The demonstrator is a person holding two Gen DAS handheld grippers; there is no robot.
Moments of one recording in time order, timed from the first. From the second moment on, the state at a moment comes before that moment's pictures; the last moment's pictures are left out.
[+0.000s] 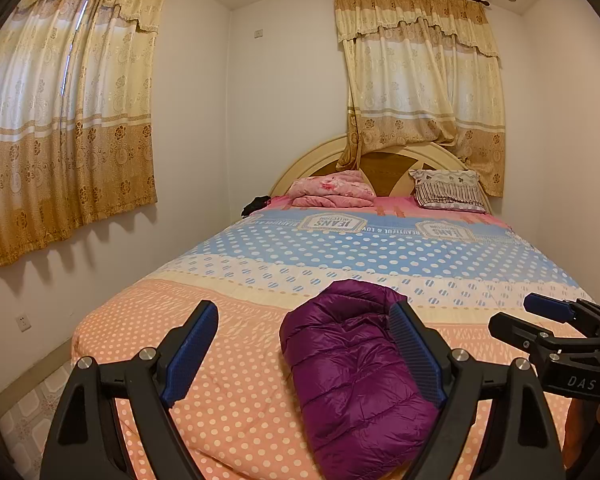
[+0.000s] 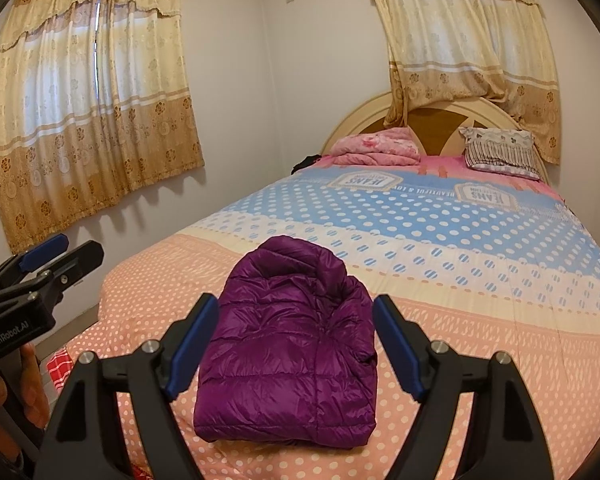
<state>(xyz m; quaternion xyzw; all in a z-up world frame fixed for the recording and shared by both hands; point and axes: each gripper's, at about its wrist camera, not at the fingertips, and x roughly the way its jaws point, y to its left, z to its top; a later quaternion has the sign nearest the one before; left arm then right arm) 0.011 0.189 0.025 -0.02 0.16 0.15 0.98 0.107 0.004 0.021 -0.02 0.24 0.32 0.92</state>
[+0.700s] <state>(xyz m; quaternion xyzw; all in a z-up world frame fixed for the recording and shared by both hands) 0.010 0.187 0.020 -0.02 0.16 0.16 0.97 0.105 -0.001 0.019 -0.02 0.24 0.32 0.92</state>
